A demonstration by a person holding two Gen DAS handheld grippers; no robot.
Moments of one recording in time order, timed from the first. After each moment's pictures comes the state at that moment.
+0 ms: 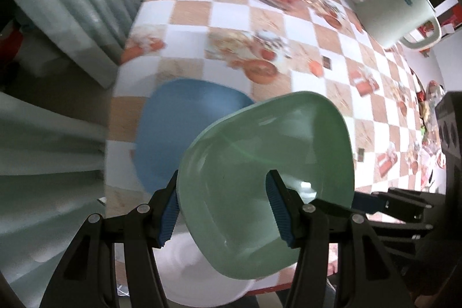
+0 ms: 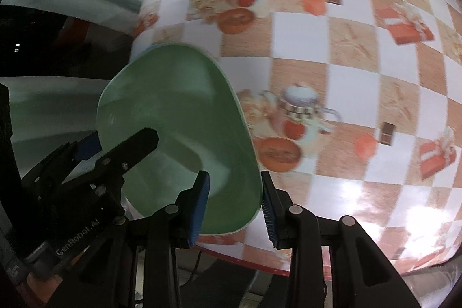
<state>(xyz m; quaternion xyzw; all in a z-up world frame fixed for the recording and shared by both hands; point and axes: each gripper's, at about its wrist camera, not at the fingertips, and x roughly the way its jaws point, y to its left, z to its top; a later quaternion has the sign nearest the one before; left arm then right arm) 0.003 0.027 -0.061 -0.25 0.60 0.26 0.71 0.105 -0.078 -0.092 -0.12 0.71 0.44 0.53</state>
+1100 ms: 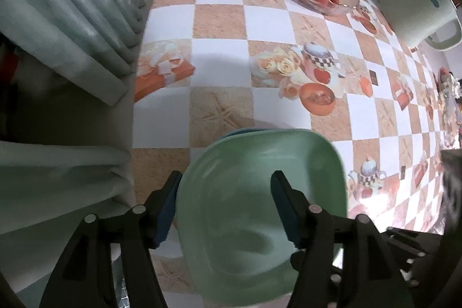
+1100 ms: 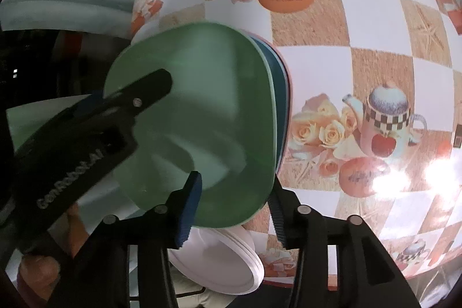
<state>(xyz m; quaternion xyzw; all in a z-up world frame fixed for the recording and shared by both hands) 0.015 0.101 -0.104 -0.21 0.62 0.26 0.71 0.070 -0.010 -0.121 -0.07 0.75 0.41 0.51</state>
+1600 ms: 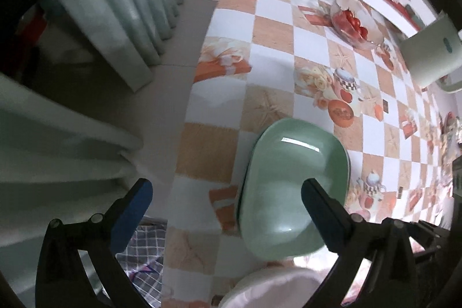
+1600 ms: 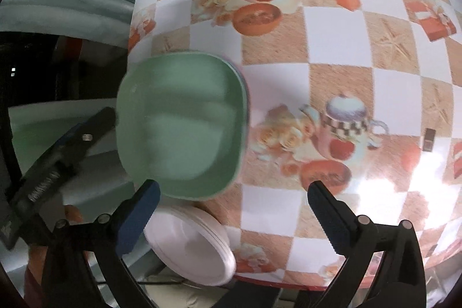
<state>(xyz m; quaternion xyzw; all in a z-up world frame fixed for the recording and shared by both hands) -0.046 0.114 -0.079 -0.27 0.57 0.32 0.71 0.089 -0.056 -0.102 -0.10 0.74 0.40 0.54</state>
